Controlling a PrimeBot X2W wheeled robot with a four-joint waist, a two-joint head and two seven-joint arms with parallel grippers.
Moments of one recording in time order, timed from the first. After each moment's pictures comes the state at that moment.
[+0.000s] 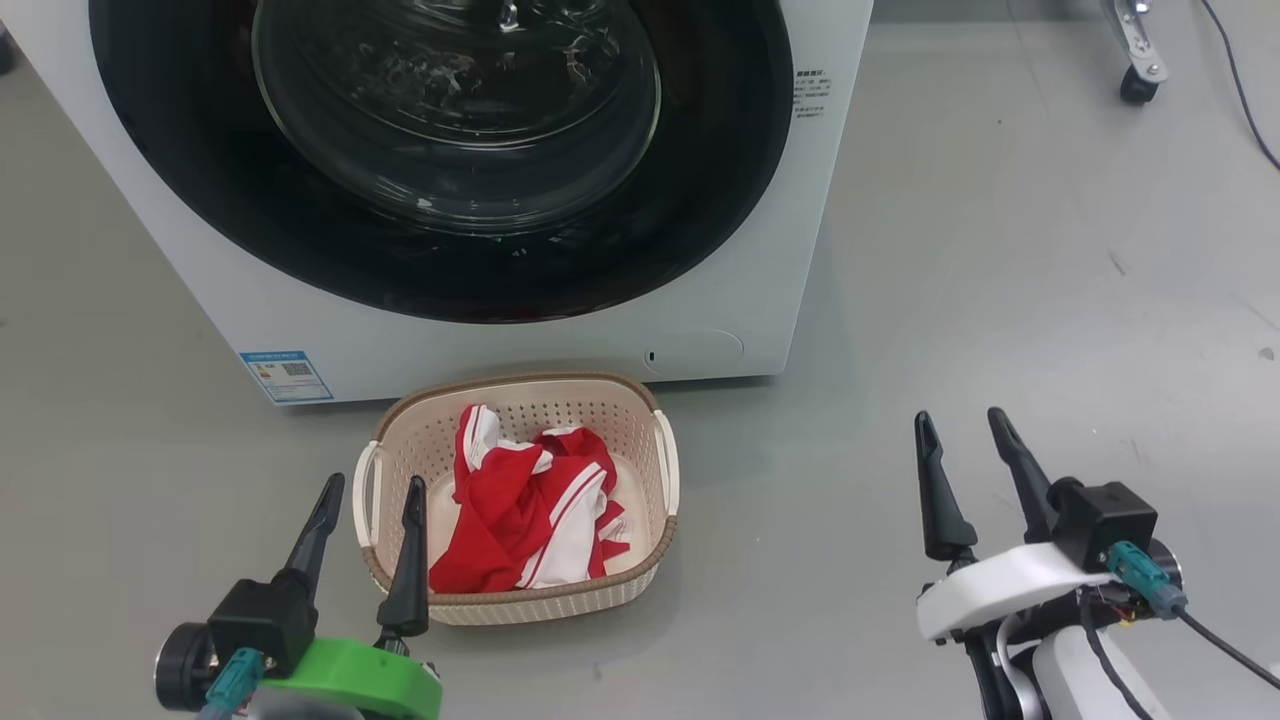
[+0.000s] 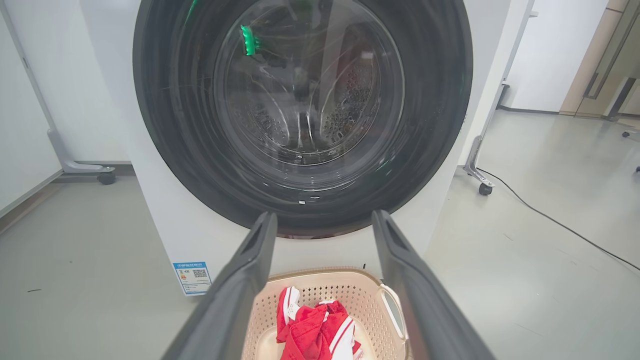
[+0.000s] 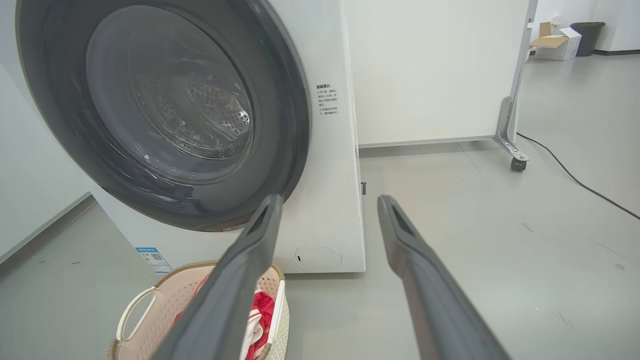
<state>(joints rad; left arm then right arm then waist) -0.01 0.05 -0.21 0.15 -0.34 -0.01 -0.25 -0.10 -0.06 0.21 0.26 0.35 0.07 -0.25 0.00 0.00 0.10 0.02</state>
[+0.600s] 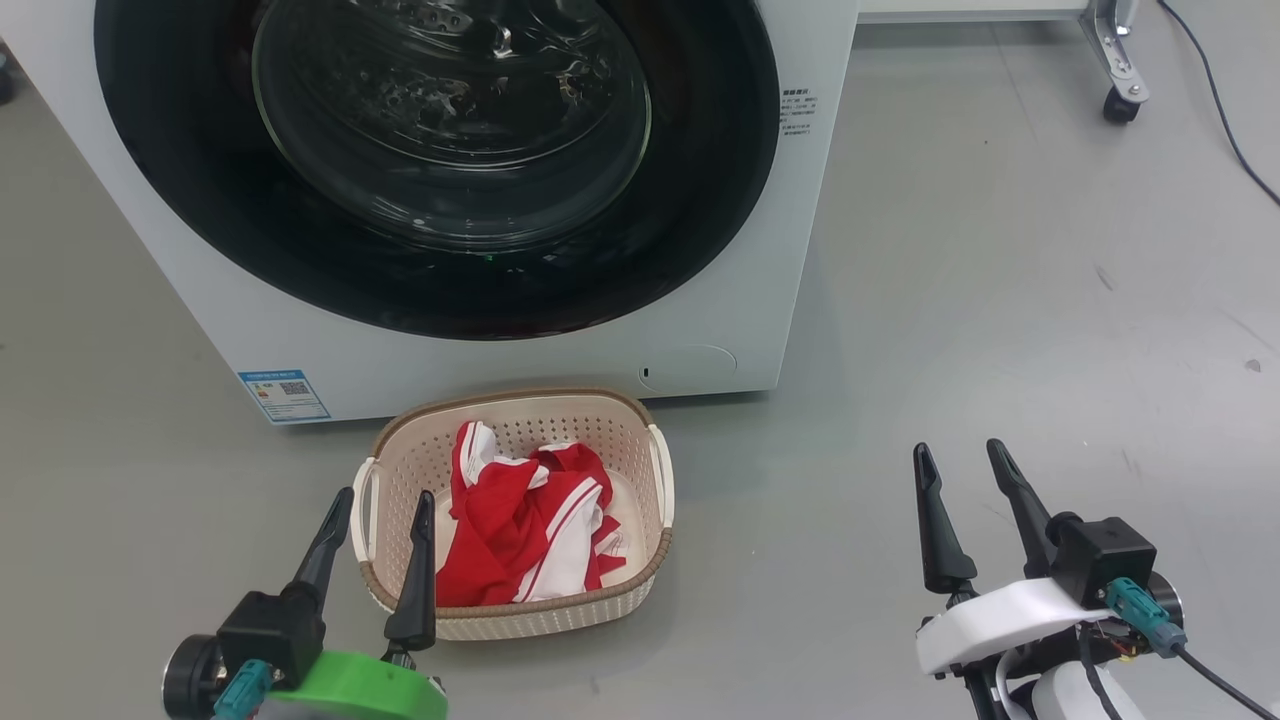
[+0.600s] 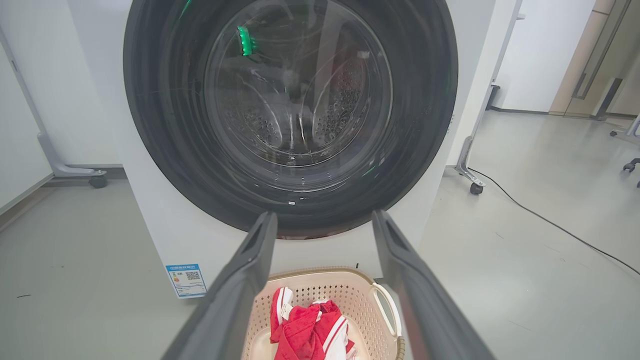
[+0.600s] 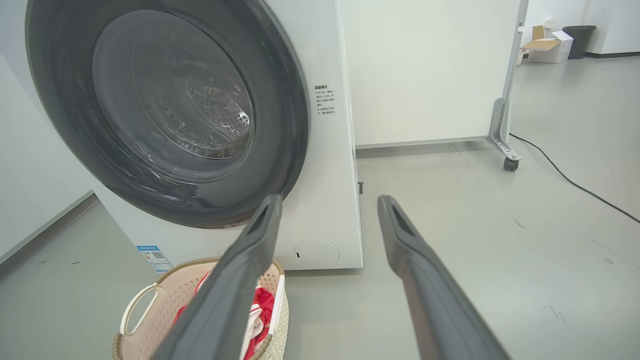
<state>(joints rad) 0.01 0.05 -0.22 0.15 -0.34 -0.01 -0.25 -0.02 -0.06 0.22 0.20 0.34 0.05 -0.25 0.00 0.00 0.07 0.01</state>
